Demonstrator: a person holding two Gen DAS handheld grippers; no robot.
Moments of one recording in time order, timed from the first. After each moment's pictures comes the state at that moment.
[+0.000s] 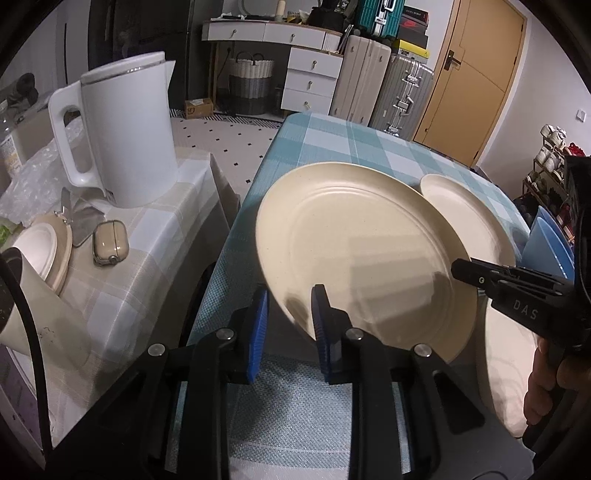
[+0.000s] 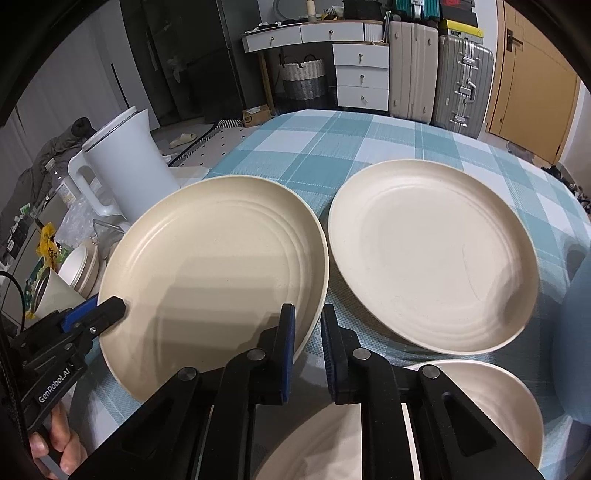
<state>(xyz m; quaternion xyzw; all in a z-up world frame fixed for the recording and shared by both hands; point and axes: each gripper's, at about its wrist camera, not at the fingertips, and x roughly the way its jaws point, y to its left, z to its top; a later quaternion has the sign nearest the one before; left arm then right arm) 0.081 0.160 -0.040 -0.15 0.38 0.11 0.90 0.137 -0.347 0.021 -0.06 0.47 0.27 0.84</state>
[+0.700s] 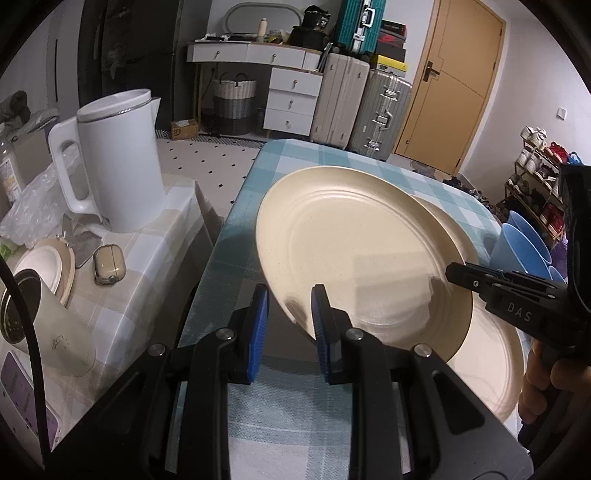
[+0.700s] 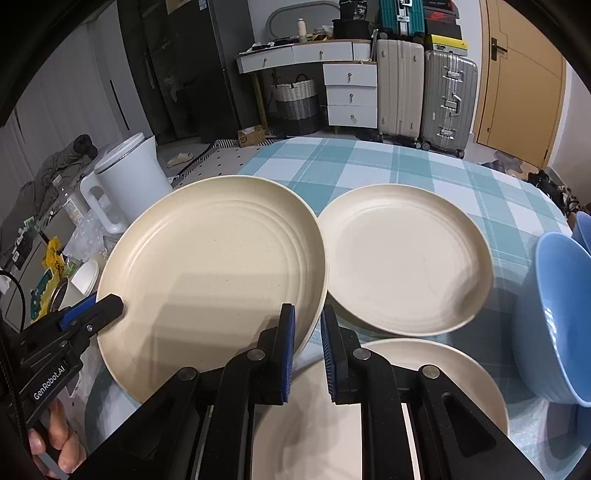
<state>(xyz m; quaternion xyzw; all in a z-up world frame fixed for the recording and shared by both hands) 0.056 0.133 0.007 -0.14 0.35 0.09 0.92 0.114 -0.379 0.061 -0.05 0.44 0.26 0.86</state>
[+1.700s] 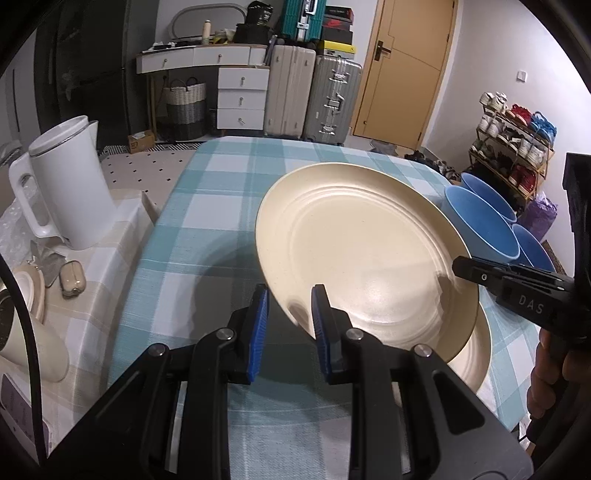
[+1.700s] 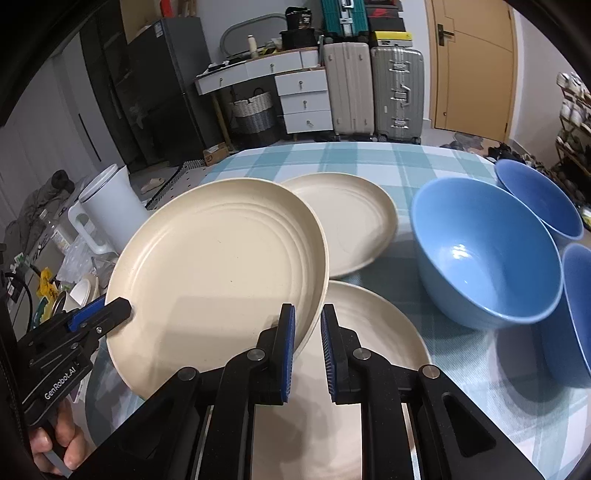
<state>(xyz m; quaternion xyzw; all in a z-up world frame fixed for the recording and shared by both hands) 0.053 0.043 0.024 -0.08 0.37 0.01 0.93 0.069 -0.478 0.081 0.01 0.44 0.19 0.87</state>
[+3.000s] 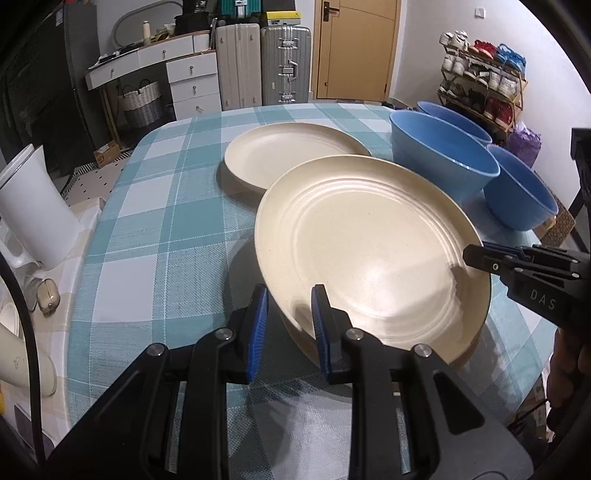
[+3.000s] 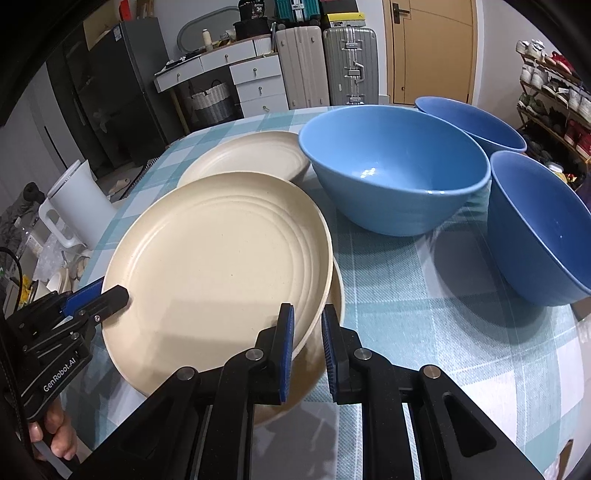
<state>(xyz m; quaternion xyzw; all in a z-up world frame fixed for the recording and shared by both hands) 0.062 -0.039 -0.012 0.01 0.42 -0.05 0.91 0.031 -0.548 0.046 0.02 0.48 0.12 0.87</state>
